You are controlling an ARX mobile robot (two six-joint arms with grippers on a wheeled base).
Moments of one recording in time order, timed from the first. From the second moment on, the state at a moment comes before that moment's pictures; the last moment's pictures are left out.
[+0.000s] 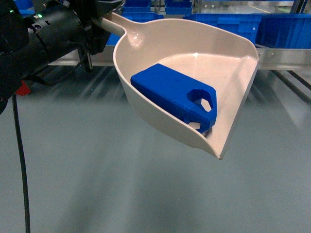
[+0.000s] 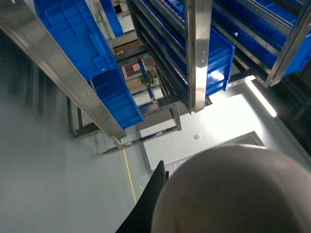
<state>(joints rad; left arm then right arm) -0.17 2.06 1.08 1.28 0.43 -1.36 0.41 1.15 0.76 0.47 0.33 -0.05</state>
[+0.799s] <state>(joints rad) -0.17 2.06 1.08 1.28 0.43 -1.36 0.41 1.15 0.76 0.47 0.33 -0.05</state>
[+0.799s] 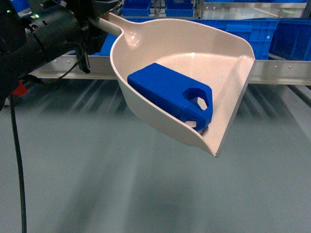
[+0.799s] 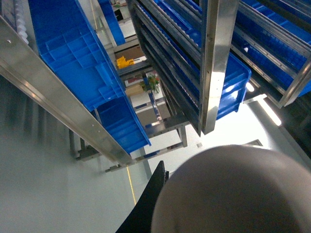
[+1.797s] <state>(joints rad) -0.17 2.06 1.08 1.28 0.43 -1.36 0.41 1.15 0.76 0.47 0.33 -0.05</state>
